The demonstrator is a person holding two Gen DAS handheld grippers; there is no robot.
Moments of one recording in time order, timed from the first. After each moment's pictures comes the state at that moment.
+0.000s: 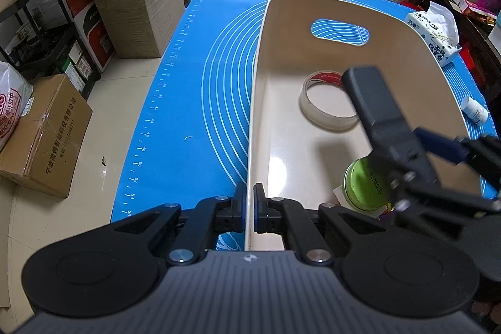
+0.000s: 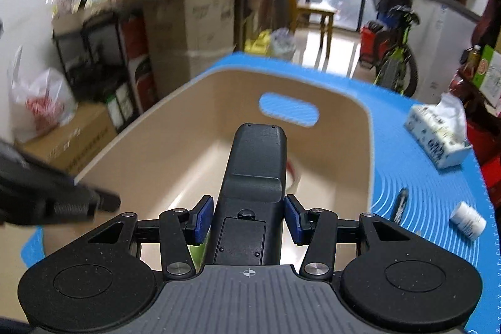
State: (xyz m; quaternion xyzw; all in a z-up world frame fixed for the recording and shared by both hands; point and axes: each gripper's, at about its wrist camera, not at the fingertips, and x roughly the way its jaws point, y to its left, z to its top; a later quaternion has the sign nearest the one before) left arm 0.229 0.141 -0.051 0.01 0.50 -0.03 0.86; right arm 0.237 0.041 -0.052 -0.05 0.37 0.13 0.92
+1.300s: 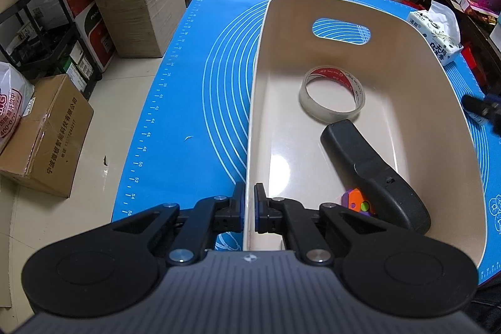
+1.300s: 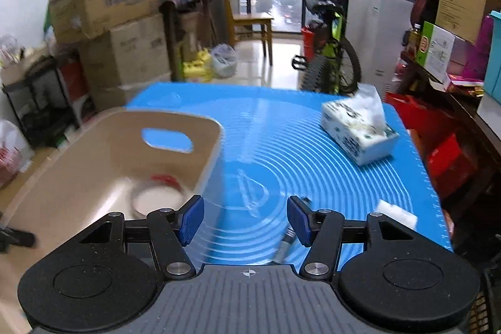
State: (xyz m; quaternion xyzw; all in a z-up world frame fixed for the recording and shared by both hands) left arm 0.230 0.142 -0.051 0.01 0.50 -0.03 0.86; right arm 0.264 -0.088 -0.042 0.01 0.35 0.04 0.94
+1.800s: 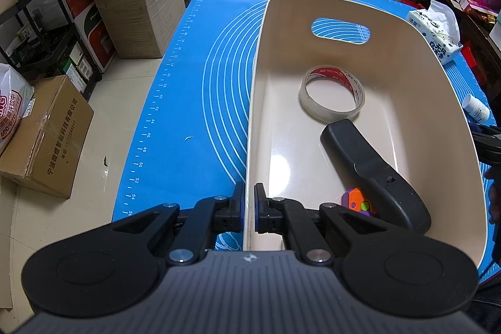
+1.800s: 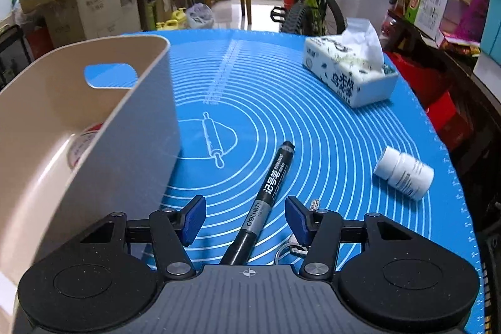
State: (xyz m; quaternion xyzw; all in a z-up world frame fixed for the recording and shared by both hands) left arm 0.230 0.143 -0.052 0.02 0.50 -0.03 0.86; right arm 0.303 -0.096 -0.118 0.01 0.41 0.00 0.91
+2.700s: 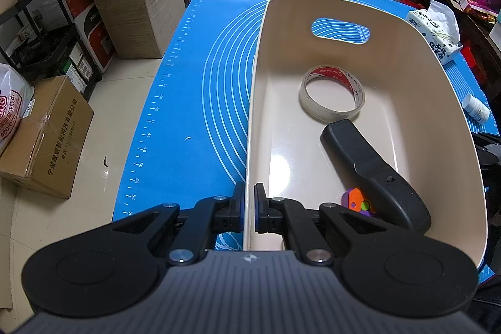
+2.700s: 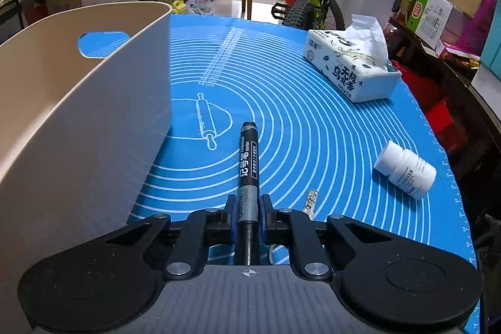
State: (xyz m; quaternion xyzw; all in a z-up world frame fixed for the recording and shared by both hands) left arm 0.230 0.141 -0.053 0.02 0.50 -0.03 0.86; right arm 0.297 -0.090 -0.136 -0.04 0.41 -0.01 0.91
